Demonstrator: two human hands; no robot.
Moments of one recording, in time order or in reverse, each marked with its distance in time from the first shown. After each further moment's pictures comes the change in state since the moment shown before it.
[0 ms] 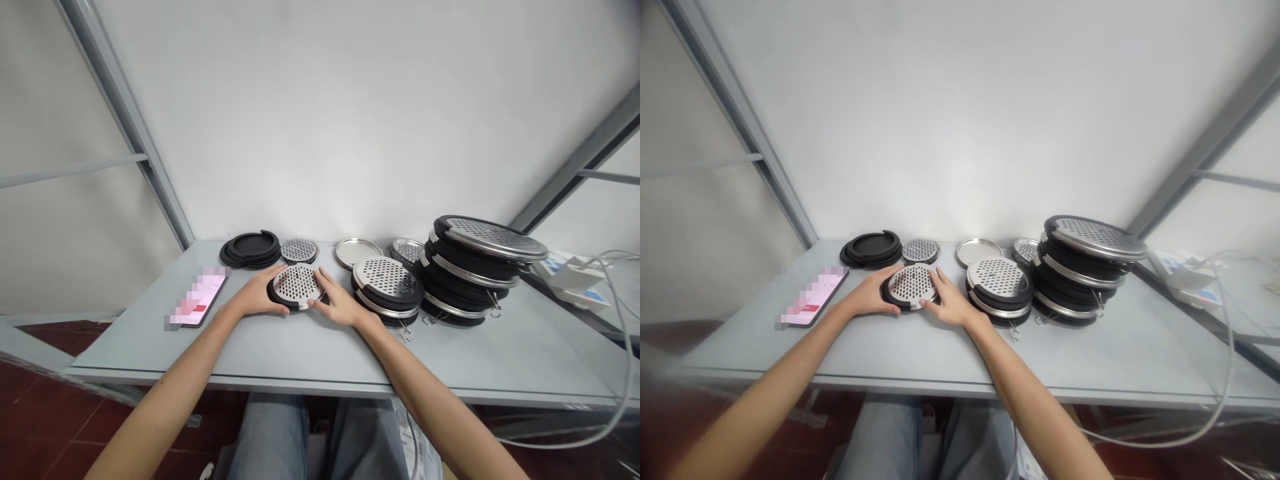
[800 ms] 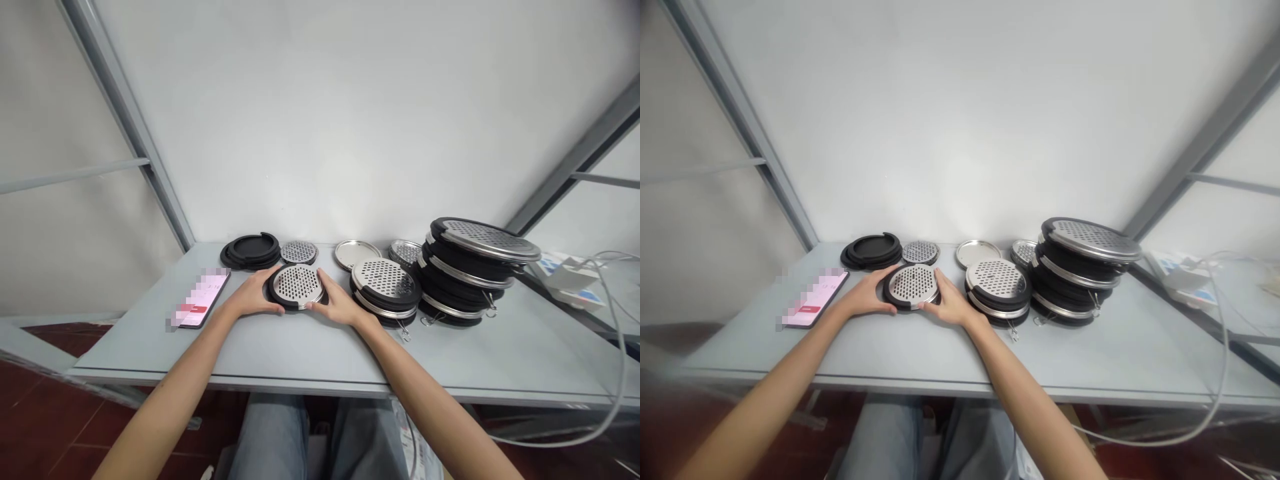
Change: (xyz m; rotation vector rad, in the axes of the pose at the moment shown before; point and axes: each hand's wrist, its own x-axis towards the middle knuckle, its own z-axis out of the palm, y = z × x) left_hand -0.005 0.000 -0.009 0.005 -0.015 -0.058; right_hand 0.003 0.009 0.004 0.103 0.090 -0.044
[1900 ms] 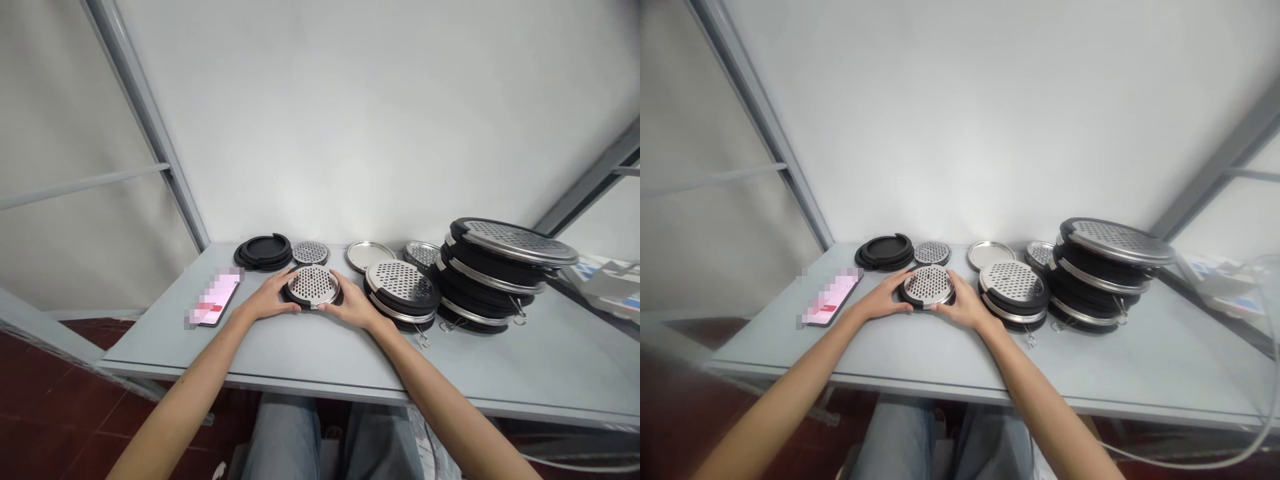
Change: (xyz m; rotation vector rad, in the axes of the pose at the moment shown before) left_hand -0.003 -0.005 0.012 -0.038 -0.011 0.032; right_hand -0.001 -0.010 -0.004 -0.052 0.076 0.060
